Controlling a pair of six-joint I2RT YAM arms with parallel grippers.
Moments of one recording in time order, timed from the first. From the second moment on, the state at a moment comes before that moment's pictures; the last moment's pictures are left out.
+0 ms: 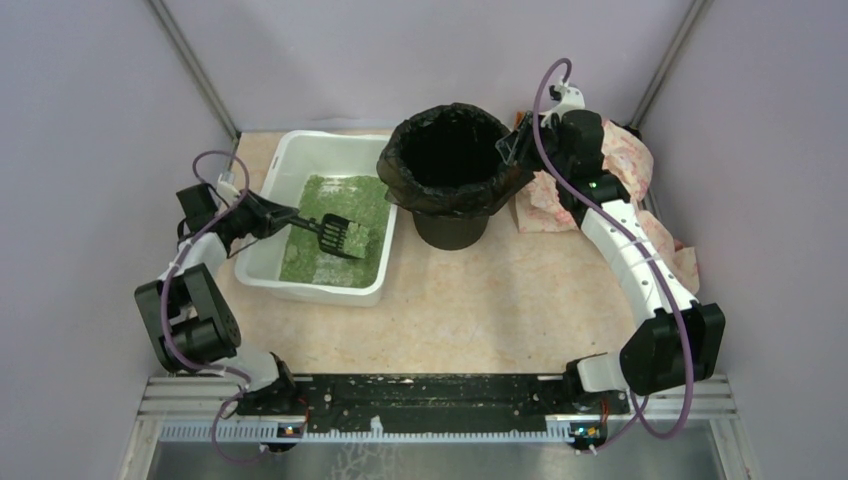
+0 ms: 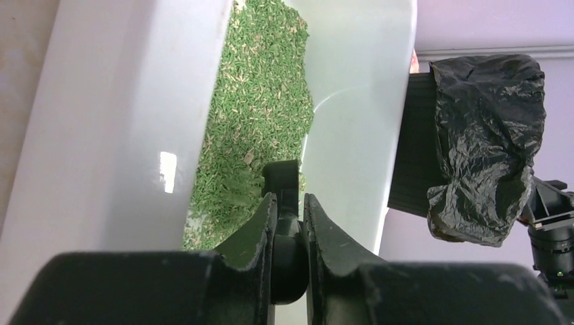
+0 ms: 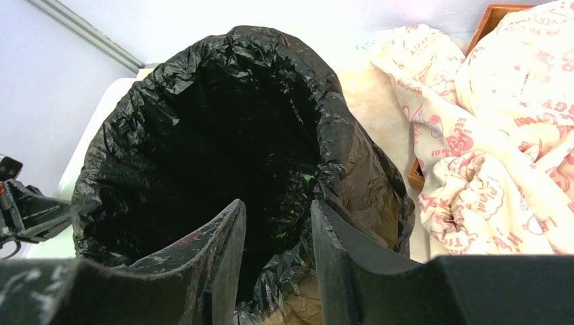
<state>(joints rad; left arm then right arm) 0.39 1.51 0.88 -0.04 0.91 -0.67 0.23 1.36 1.29 -0.19 -0.19 0.40</state>
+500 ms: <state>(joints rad) 0.48 1.57 0.87 0.28 0.98 -0.90 0.23 1.38 1.30 -0.21 -0.18 0.39</state>
